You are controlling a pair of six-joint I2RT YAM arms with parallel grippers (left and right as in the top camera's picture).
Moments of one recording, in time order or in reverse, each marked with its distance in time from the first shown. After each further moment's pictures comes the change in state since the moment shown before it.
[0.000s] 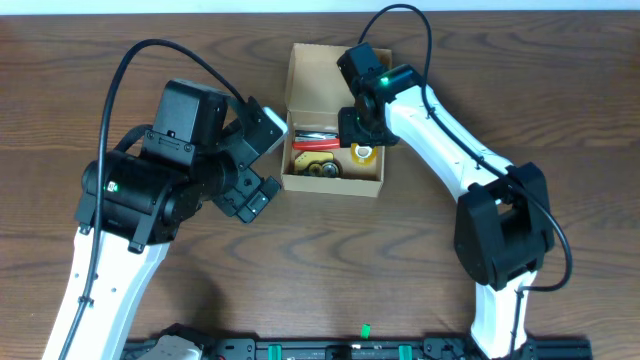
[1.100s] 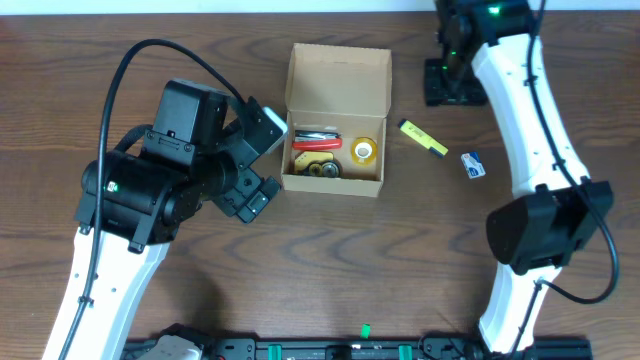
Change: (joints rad) left arm 0.000 0.000 0.000 0.000 0.000 0.000; right arm -0.296 0.006 0.453 -0.537 0.108 -0.200
